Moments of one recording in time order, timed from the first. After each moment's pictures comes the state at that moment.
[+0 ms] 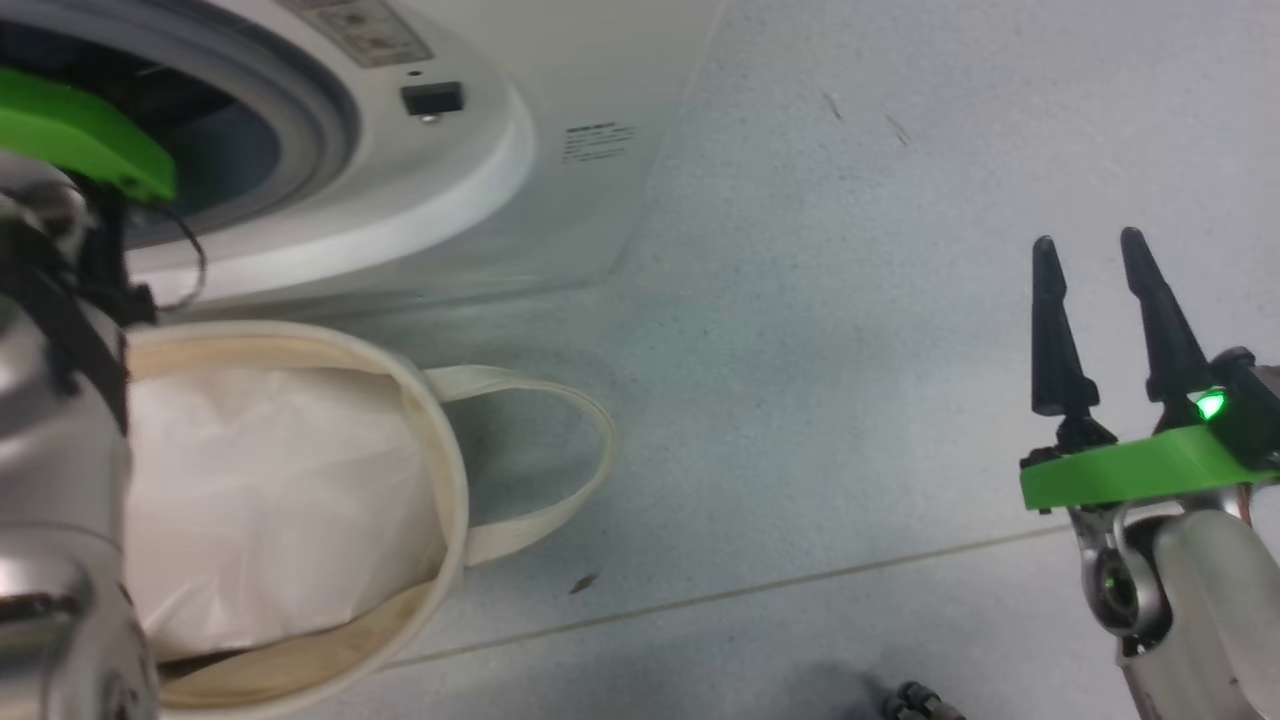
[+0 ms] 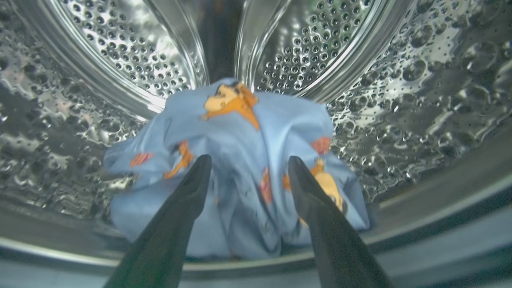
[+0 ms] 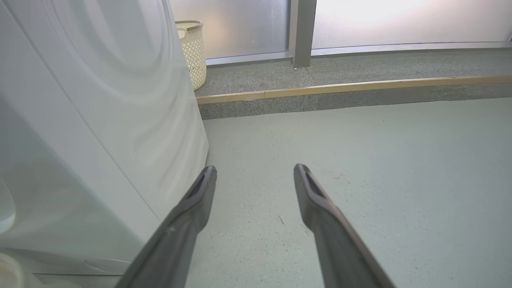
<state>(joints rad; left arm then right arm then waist) -1.19 0.23 0.13 1.10 -0.15 -0.11 -0.26 -0.29 -0.27 0.15 0.06 0.36 0.13 -0.25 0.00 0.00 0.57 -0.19</state>
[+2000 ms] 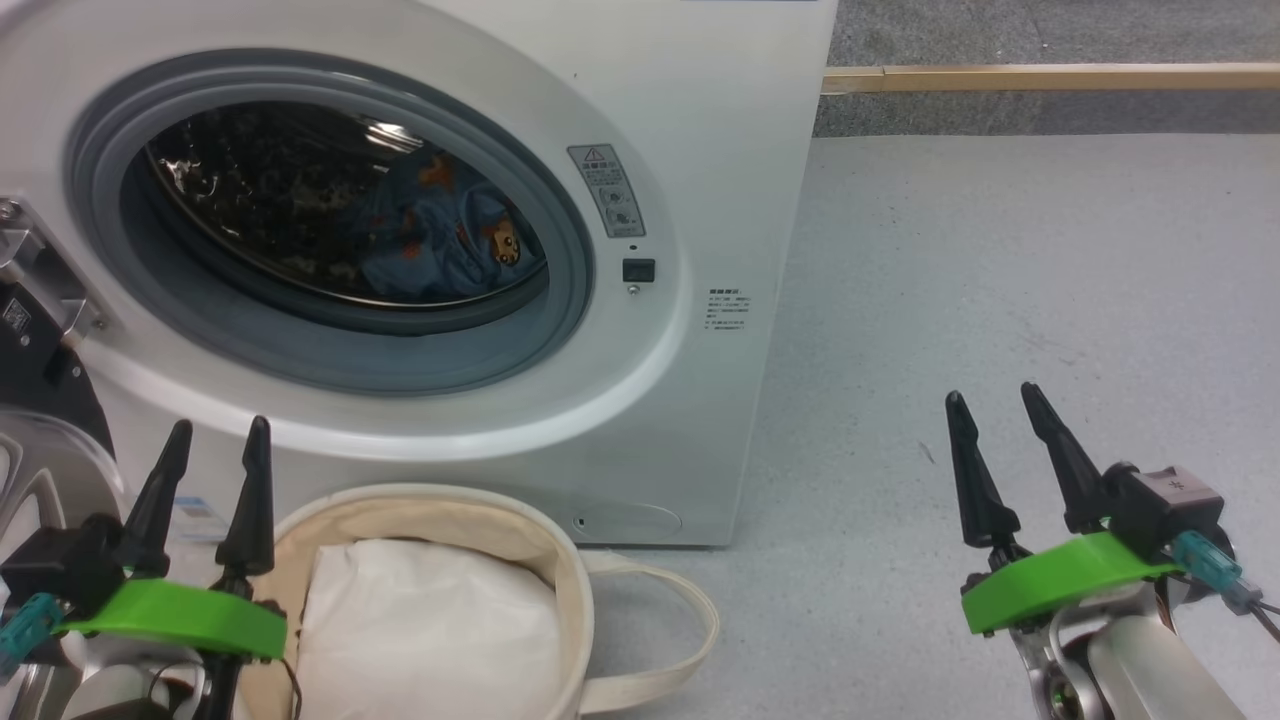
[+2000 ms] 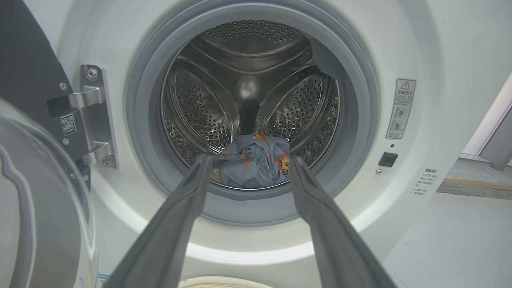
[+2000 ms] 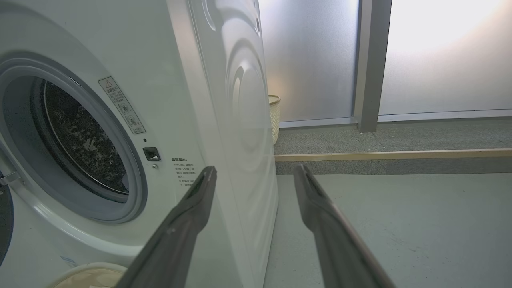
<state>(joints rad) -0.23 0.24 0.04 0.37 -0.37 -0.12 -0.26 -0.18 -0.25 0.27 0.19 0.41 0.13 -0.25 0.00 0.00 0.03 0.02</state>
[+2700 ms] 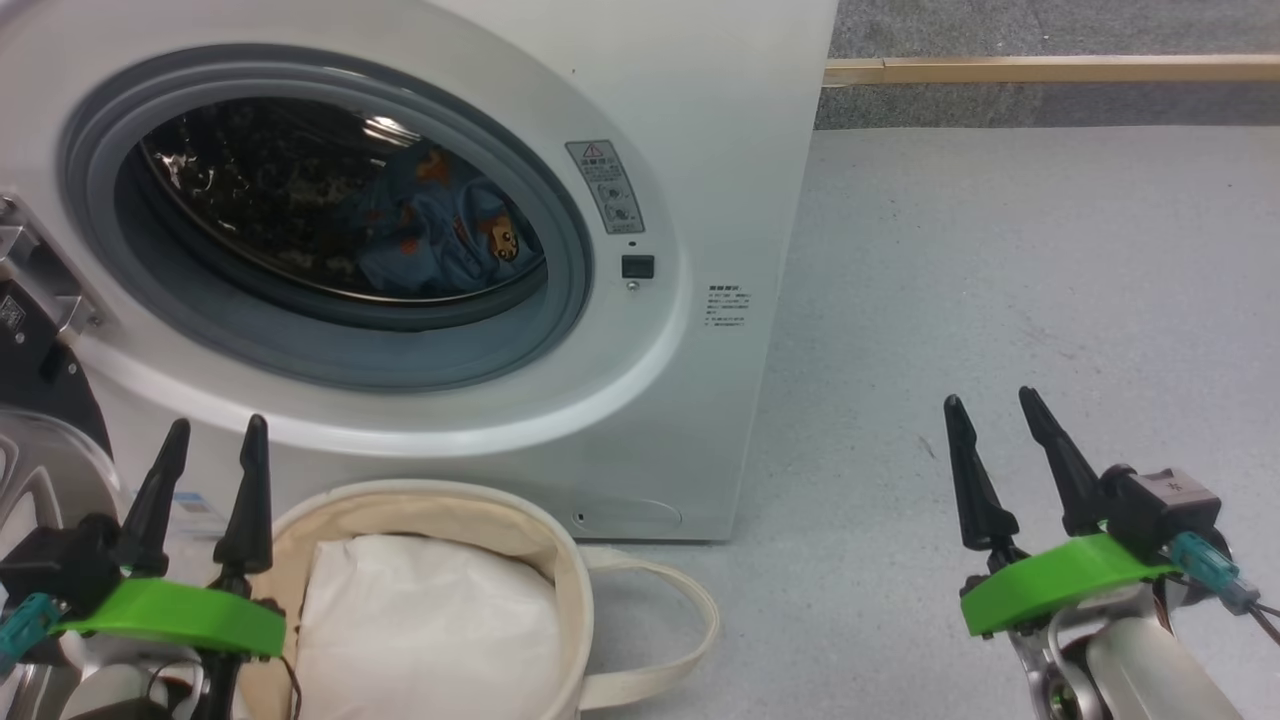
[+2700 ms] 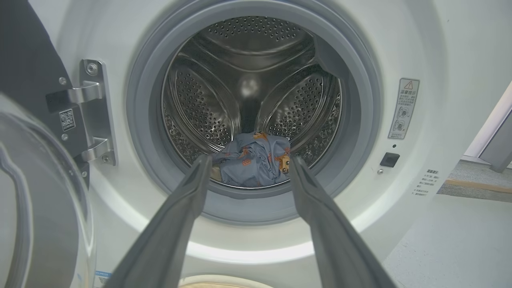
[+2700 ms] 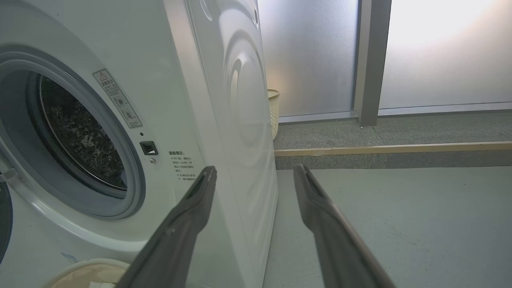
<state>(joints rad) -0.23 0.24 0.04 0.37 -0.38 -0.12 -0.26 -0.18 -0.25 0.27 0.20 0.42 0.13 -0.25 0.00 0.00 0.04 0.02</state>
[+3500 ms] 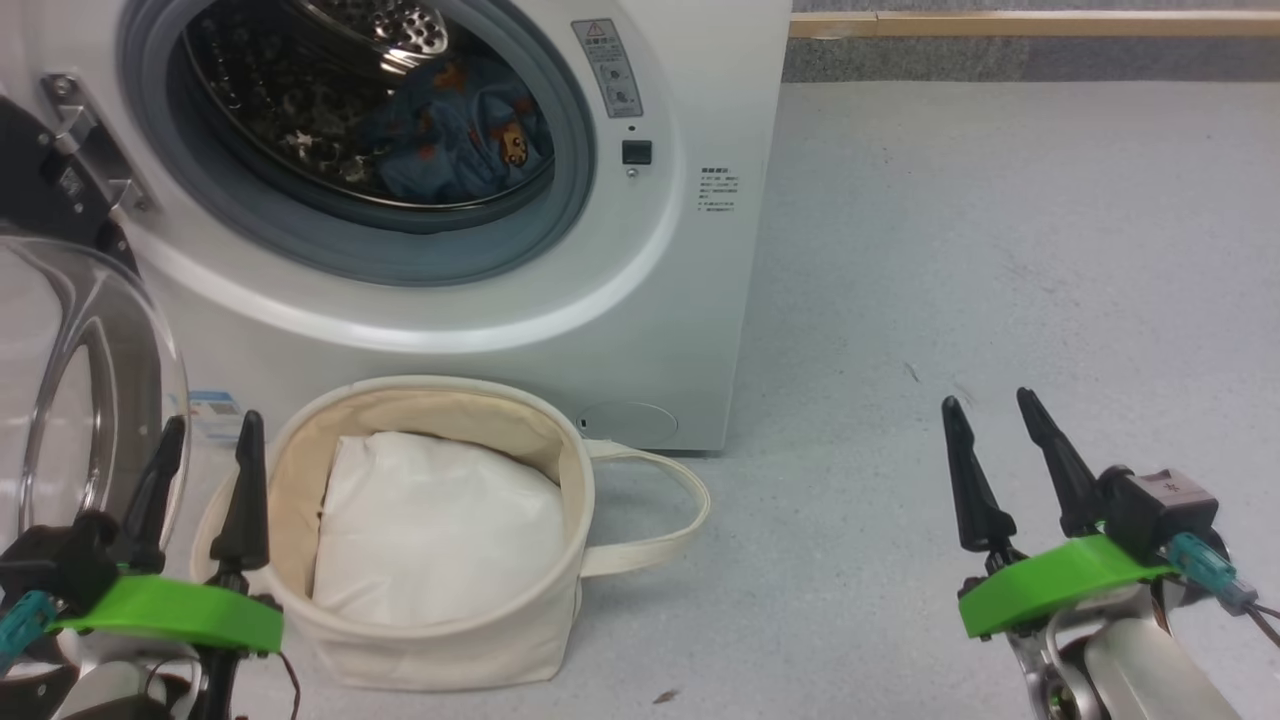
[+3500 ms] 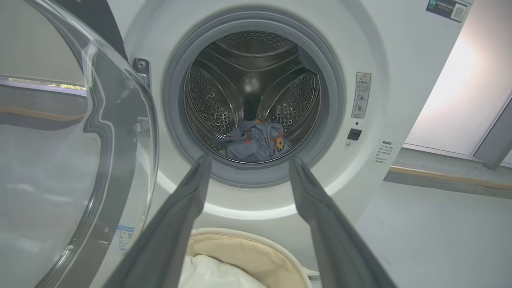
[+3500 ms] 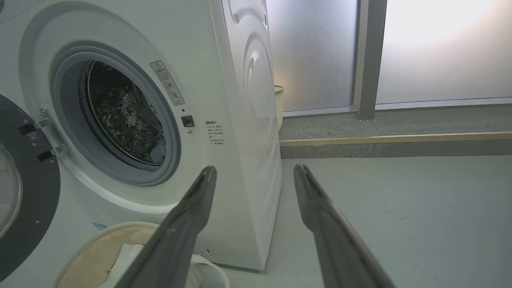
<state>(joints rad) -0.24 0.23 0.05 0.37 -0.38 -0.12 -0.26 -0.18 -0.25 0.28 0.20 0.42 0.13 -0.25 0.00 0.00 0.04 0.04</state>
